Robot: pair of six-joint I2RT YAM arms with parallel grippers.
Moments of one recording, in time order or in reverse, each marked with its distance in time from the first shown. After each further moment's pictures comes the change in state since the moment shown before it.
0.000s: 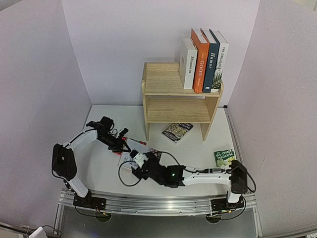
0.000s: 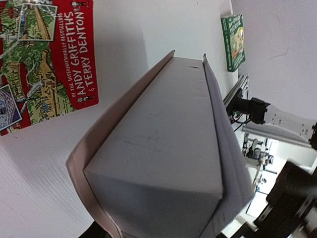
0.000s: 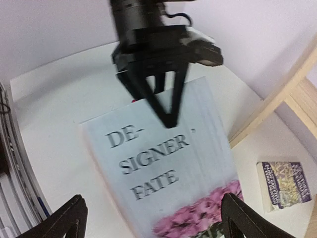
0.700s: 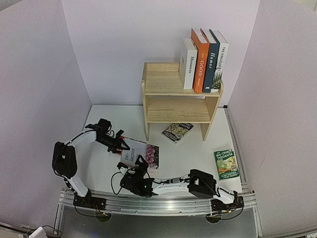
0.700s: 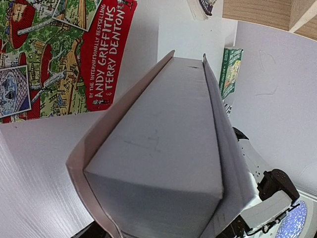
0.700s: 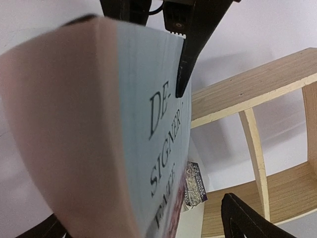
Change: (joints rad) left arm 0.056 0.040 -0.071 0.130 0.068 -0.240; right arm 0.026 0.506 0.278 0.118 0.645 -0.469
